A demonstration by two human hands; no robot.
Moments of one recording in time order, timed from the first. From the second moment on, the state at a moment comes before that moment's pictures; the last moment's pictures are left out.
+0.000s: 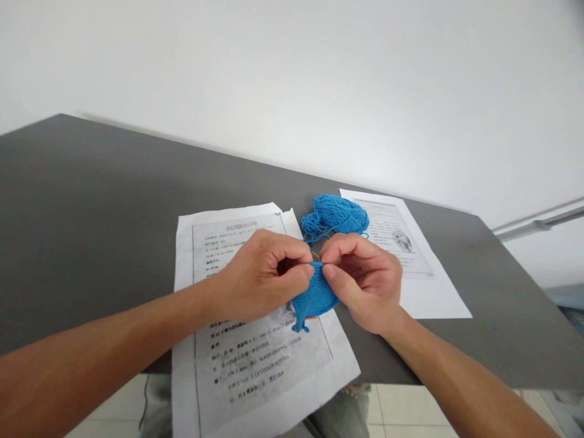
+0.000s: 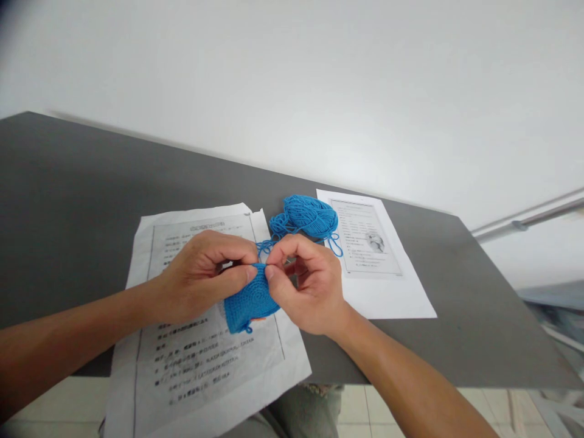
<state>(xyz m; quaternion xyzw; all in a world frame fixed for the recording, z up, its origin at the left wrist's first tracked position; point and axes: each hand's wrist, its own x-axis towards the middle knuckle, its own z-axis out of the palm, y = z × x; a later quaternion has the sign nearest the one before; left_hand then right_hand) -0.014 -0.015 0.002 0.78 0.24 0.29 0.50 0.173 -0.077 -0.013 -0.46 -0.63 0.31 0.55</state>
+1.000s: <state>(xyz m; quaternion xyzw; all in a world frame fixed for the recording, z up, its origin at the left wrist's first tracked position) -0.016 -0.015 -0.002 0.79 0.23 0.28 0.49 0.174 -0.077 -0.019 -0.44 -0.64 0.32 0.54</state>
